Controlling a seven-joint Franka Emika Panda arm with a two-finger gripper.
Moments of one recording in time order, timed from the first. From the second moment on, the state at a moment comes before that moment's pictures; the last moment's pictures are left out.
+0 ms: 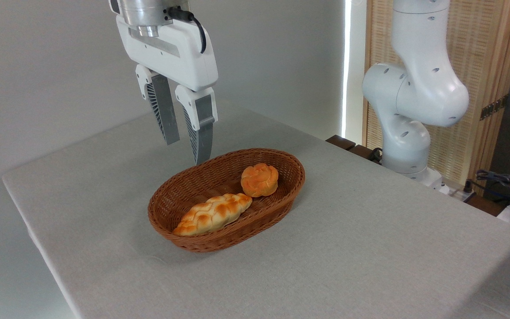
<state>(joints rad) -0.05 0.01 -0.02 -1.54 -0.04 1.59 0.70</state>
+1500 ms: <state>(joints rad) -0.06 -0.25 -0.12 -2.05 -0.04 1.75 0.70</state>
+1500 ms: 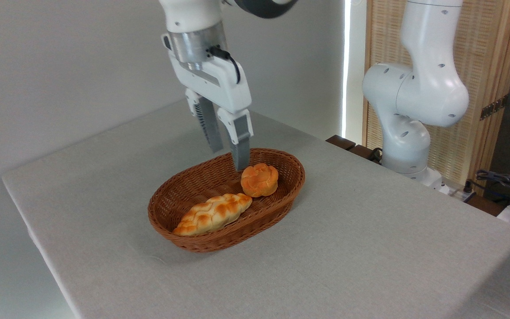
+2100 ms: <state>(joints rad) -0.07 -0.30 -0.23 -2.28 -0.04 1.88 0.70</state>
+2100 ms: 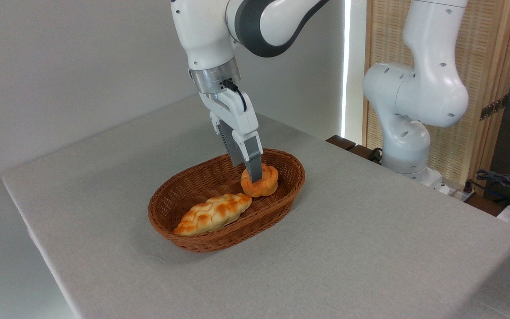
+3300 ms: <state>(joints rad) -0.08 -0.28 -0.26 -2.33 -0.04 1.88 0.71</state>
